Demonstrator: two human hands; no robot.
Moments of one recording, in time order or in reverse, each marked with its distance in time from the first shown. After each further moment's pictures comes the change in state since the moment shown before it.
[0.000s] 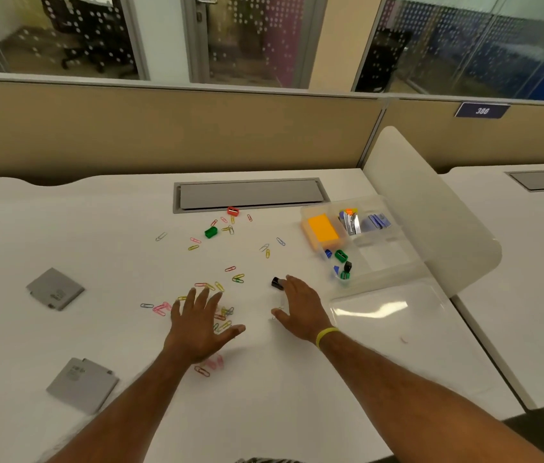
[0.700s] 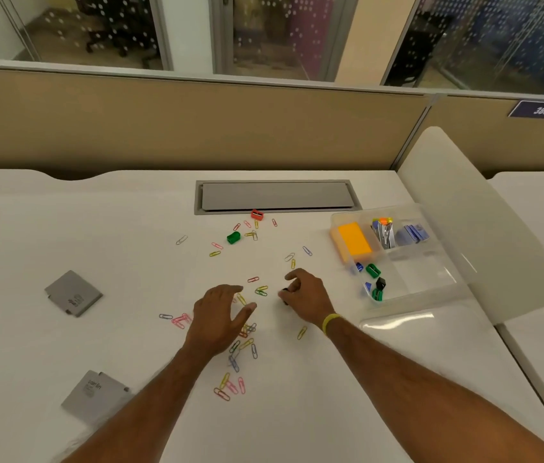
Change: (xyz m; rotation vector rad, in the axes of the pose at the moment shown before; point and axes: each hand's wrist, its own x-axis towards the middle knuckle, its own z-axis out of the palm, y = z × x) left_hand 0.042 -0.007 -0.021 -0.371 0.188 -0.001; right_hand 0.075 -0.040 -0.011 0.492 0.000 0.212
